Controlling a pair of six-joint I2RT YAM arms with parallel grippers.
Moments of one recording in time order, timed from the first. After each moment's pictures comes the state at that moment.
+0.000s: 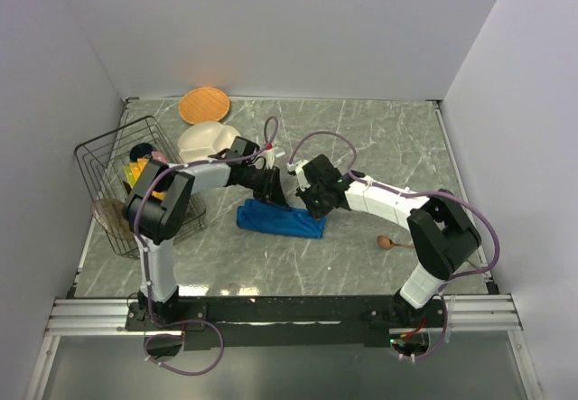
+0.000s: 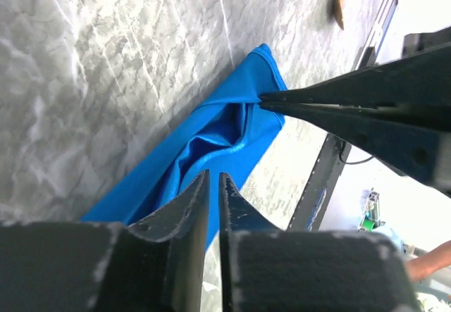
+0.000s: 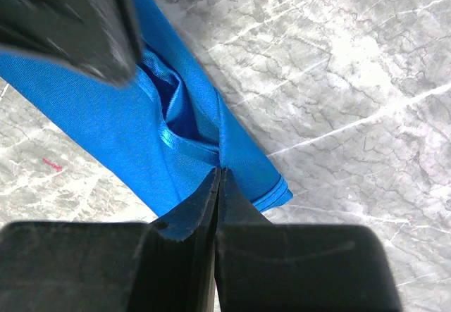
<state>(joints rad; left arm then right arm) -0.47 1.98 1.20 -0.20 0.90 -0.25 0.67 1.65 1.02 -0.43 -0.06 -0.02</state>
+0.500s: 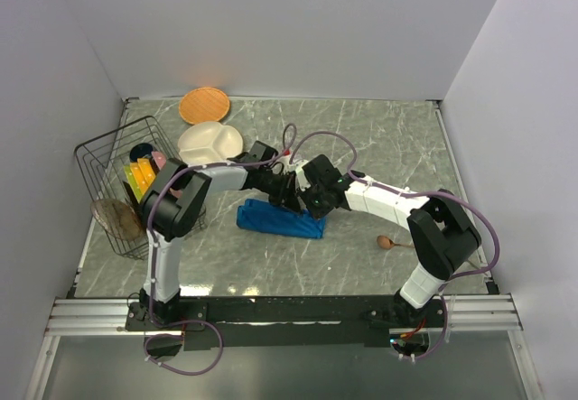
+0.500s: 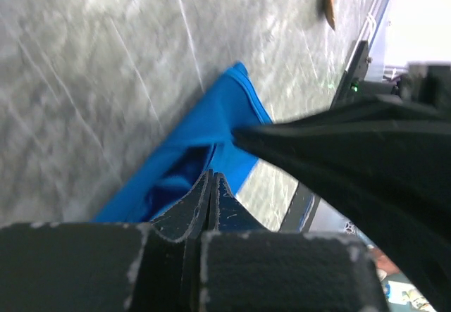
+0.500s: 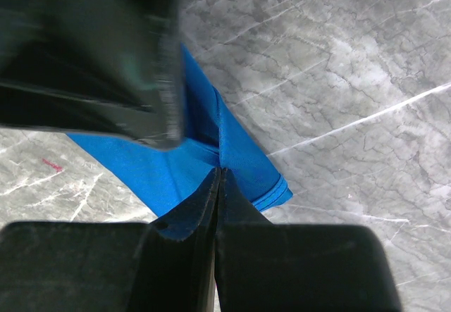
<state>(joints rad) -0.55 2.03 1.24 -0.16 0.90 -0.34 0.67 1.65 1.02 -0.43 -0.06 -0.01</state>
